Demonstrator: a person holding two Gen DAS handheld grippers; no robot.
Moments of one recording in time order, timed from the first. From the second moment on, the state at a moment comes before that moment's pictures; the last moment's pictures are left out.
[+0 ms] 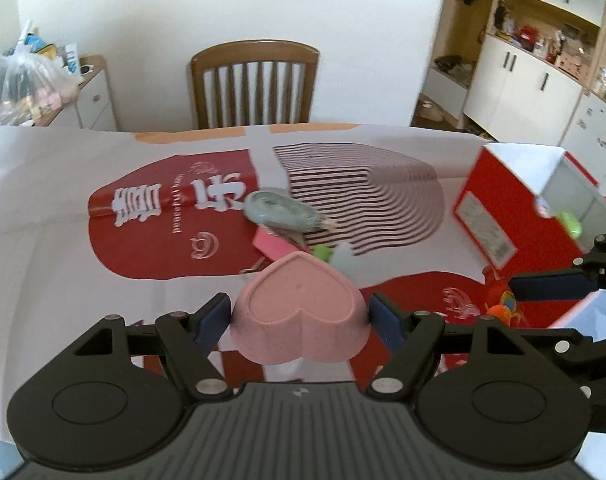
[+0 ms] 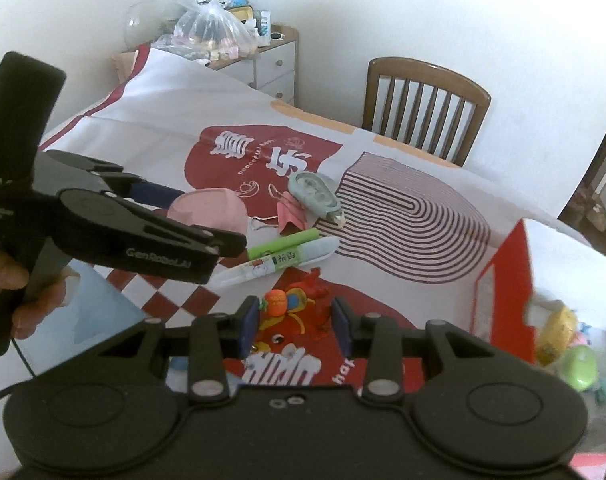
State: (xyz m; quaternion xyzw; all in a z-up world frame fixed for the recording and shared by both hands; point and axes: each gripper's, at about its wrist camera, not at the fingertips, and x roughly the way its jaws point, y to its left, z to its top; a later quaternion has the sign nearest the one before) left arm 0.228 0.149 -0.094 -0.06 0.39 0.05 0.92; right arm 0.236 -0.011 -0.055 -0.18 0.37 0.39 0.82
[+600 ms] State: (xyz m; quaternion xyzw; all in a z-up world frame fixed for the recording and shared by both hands) left arm 0.227 0.047 -0.020 -0.04 0.37 0.00 0.93; right arm 0.244 -0.115 -0.006 -0.15 0.34 0.36 0.85
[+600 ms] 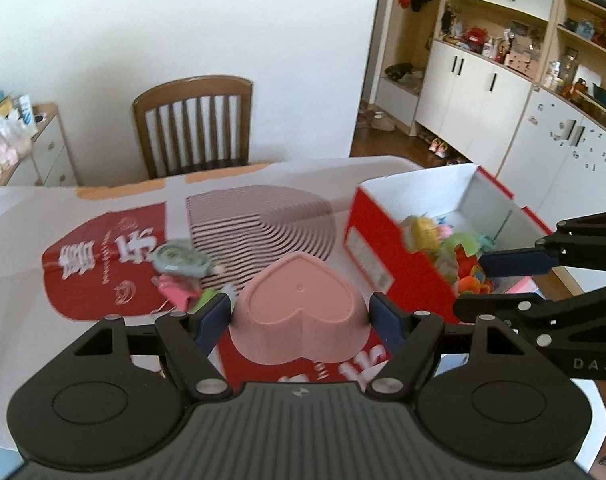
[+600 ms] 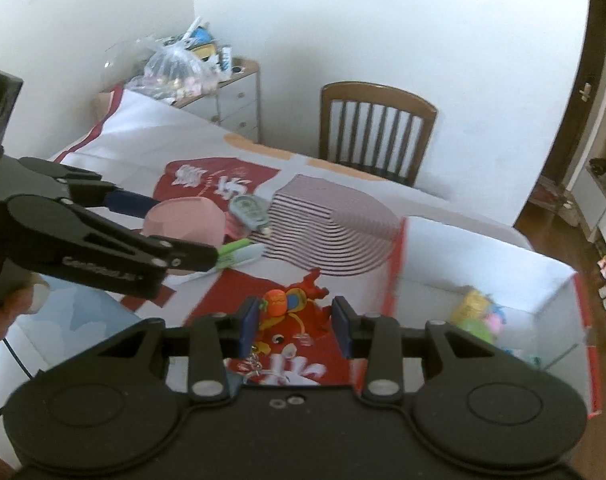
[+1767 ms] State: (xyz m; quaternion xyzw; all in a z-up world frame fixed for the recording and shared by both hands) left arm 0.418 -0.112 -0.069 -0.02 0.42 0.03 0.91; right arm 0.393 -0.274 -0.060 -0.14 0.36 0.28 0.88
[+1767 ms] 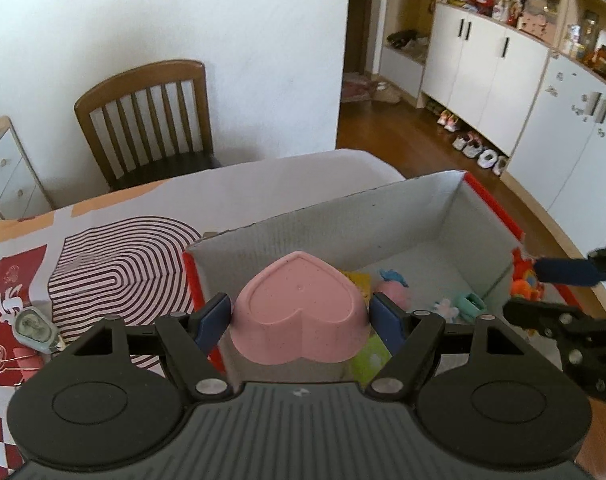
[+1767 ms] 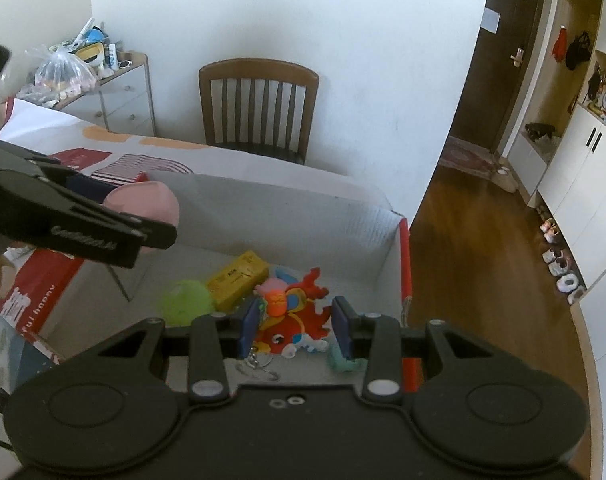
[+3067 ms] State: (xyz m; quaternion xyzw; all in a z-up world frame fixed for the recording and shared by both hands) left arm 0.479 -0.136 -0.138 -0.03 0.51 0.04 0.86; right arm 0.432 -0.258 -0.123 -0.19 0.43 0.30 0.83
